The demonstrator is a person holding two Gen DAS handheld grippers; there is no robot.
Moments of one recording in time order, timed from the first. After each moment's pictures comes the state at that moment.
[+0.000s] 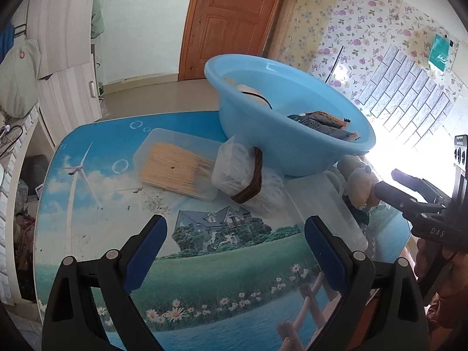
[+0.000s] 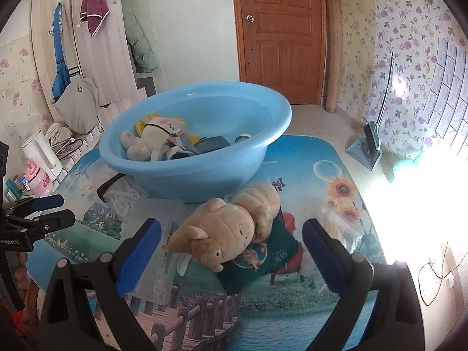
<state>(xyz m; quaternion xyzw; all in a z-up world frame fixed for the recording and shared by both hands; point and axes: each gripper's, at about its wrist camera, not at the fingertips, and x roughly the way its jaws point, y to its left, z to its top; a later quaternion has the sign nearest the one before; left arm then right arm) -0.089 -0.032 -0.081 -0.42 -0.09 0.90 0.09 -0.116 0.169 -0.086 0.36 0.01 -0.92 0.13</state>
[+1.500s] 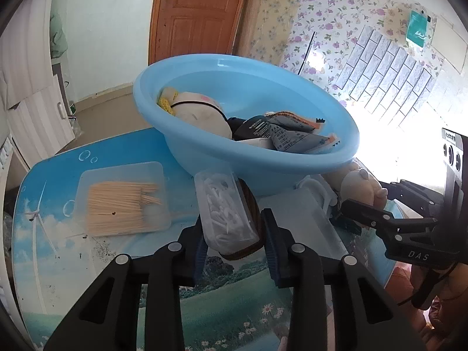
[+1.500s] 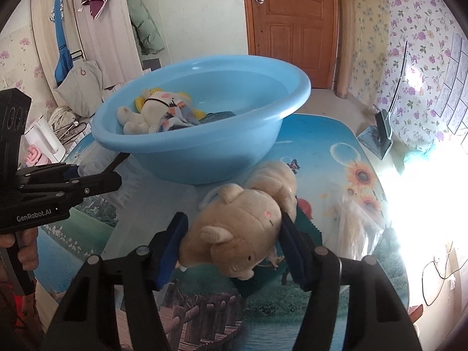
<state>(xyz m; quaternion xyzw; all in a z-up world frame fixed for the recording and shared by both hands) -0.118 0.008 -0.079 -0.41 -0.05 0.90 0.15 -0.129 0.164 -0.106 0.41 0.02 -0.90 0.15</state>
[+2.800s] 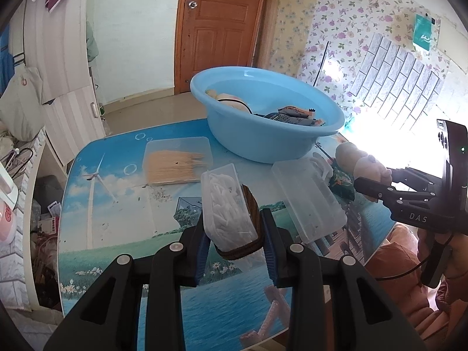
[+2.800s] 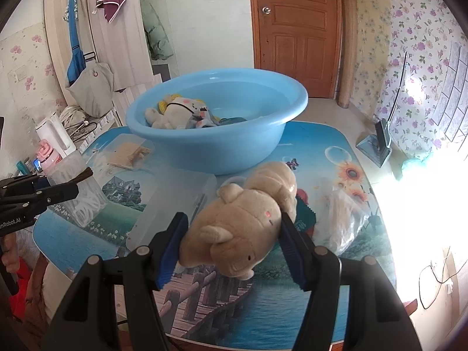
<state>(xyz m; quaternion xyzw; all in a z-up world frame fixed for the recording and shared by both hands) -0.038 -0.019 -0.054 -0.40 -0.04 0.91 0.09 -0.090 0.167 -0.086 0.39 0.03 -0.91 0.17</state>
